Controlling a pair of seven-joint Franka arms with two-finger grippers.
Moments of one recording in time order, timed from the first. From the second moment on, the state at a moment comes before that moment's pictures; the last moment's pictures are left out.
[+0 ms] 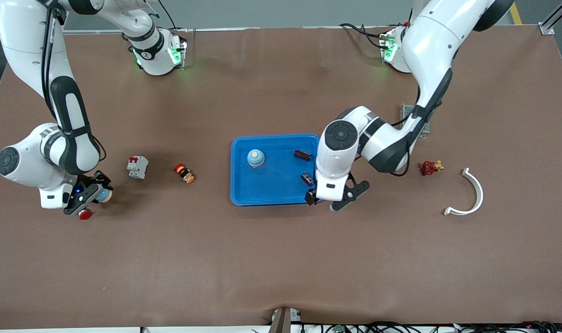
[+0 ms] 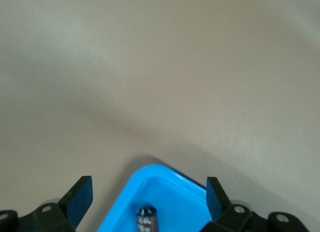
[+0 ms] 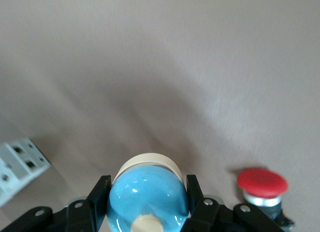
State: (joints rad) left arm -0.25 0.67 -0.40 -1.50 0.41 2.19 -1.37; right arm 0.20 0.55 -0.41 -1.93 0.43 2.37 -1.28
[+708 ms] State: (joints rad) left arm -0.09 0.56 -0.40 -1.49 0.41 2.09 -1.00; right arm 0.34 0.48 -0.41 -1.77 0.43 2.05 -0.75
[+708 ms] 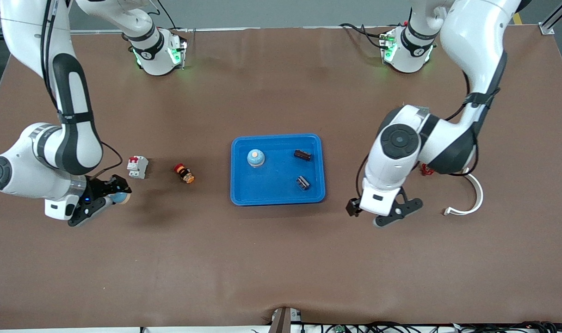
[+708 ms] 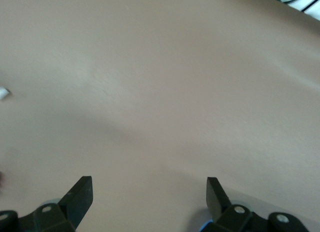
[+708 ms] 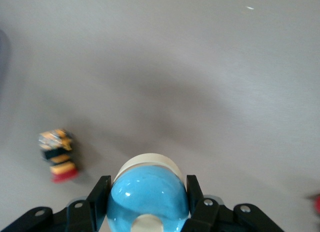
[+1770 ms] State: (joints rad) left arm 0.10 0.38 -0.40 -1.43 0.32 1.82 -0.54; right arm 0.86 0.41 -0.41 -1.71 0.41 2.04 0.38
